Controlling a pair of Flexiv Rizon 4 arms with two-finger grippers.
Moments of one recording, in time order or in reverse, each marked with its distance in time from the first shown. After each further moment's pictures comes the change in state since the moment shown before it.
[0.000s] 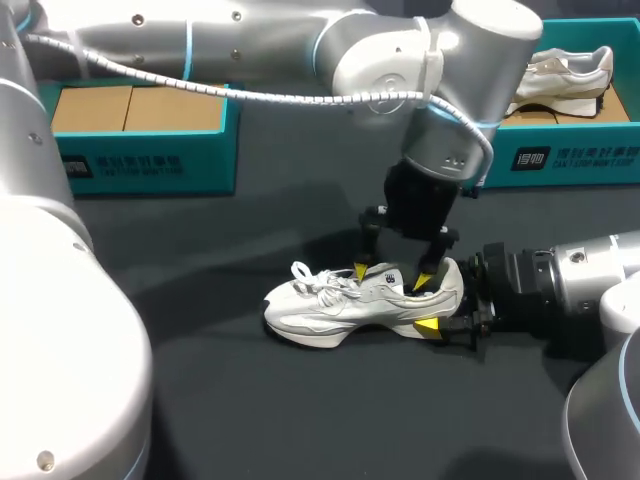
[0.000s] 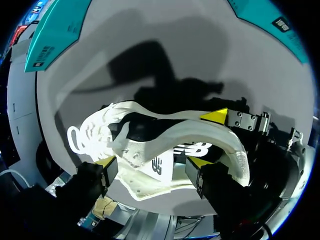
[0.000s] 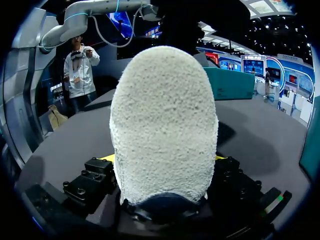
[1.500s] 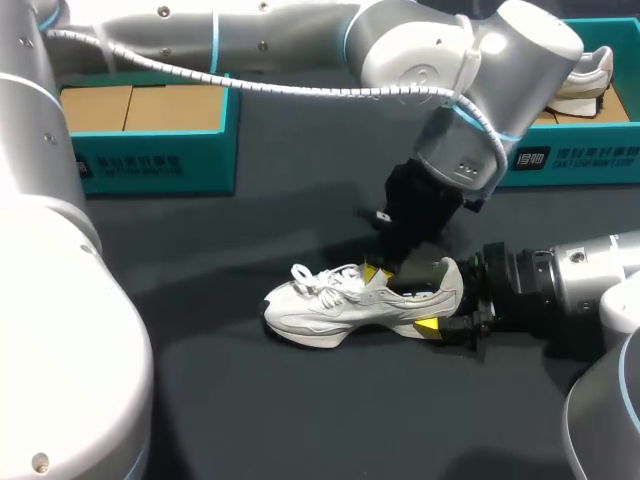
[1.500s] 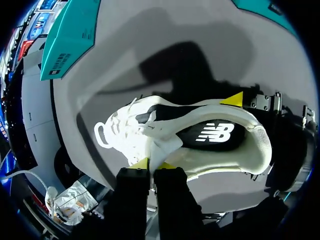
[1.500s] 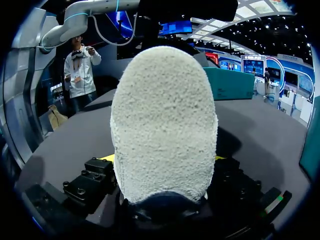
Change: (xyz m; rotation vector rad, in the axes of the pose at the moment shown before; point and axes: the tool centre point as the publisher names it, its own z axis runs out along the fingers) left arm -0.033 0.014 -0.011 0.039 -0.163 0.066; right arm 0.000 0.000 0.000 0.000 0.000 0.000
